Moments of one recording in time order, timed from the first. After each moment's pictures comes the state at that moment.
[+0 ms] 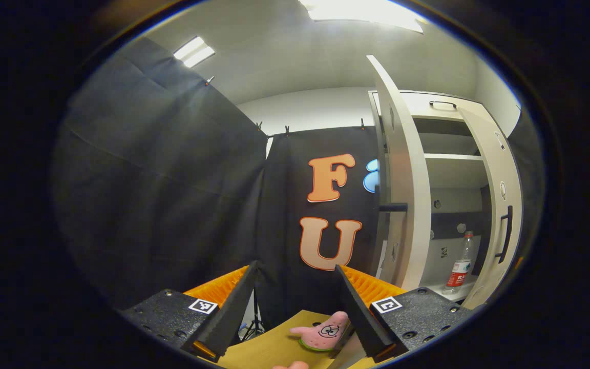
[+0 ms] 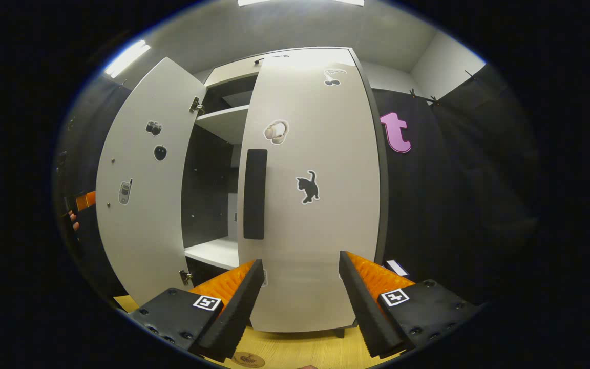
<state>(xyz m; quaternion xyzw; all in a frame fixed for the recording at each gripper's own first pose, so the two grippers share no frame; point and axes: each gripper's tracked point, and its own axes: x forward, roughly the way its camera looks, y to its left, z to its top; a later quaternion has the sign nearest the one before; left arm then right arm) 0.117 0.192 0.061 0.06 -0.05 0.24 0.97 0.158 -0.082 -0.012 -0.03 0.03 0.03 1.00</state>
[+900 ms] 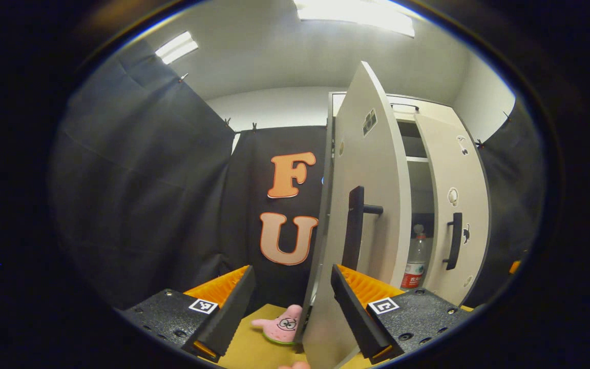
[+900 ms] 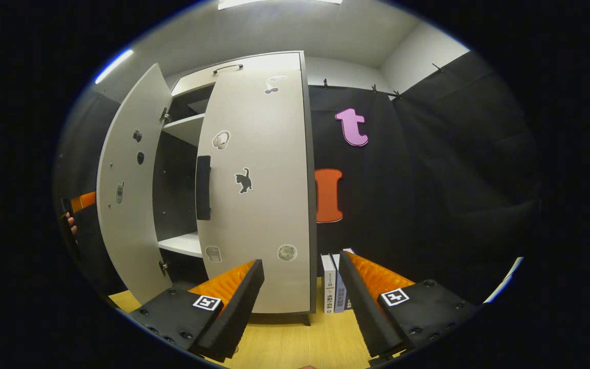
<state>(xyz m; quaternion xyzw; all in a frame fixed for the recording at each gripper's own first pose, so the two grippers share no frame) 0.131 0.078 0.047 0.03 -0.04 0.13 0.99 0.095 -0.186 -0.006 -0.01 0.04 -0.05 1.00</state>
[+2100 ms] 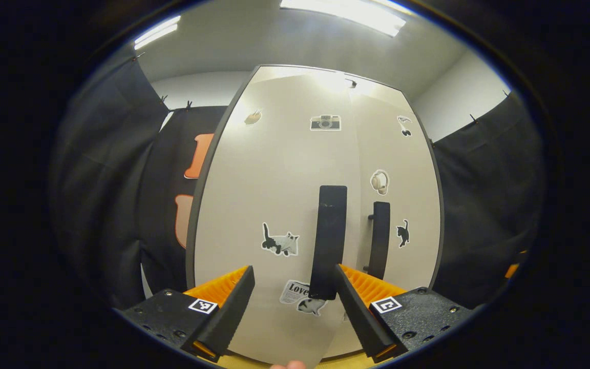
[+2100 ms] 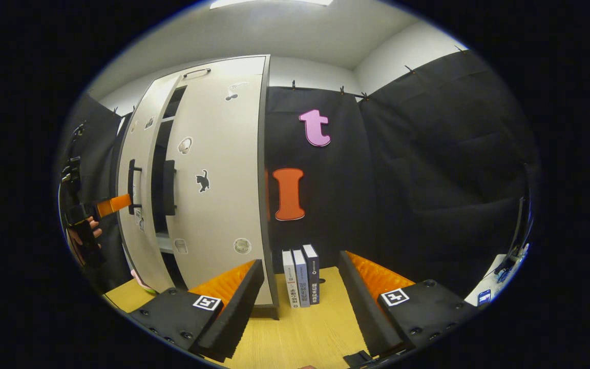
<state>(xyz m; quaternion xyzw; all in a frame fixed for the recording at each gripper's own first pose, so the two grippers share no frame) 0.245 -0.062 -0.001 0.00 -0.01 -0.02 1.00 0.050 -0.247 -0.003 -0.01 0.04 -0.14 0.99</state>
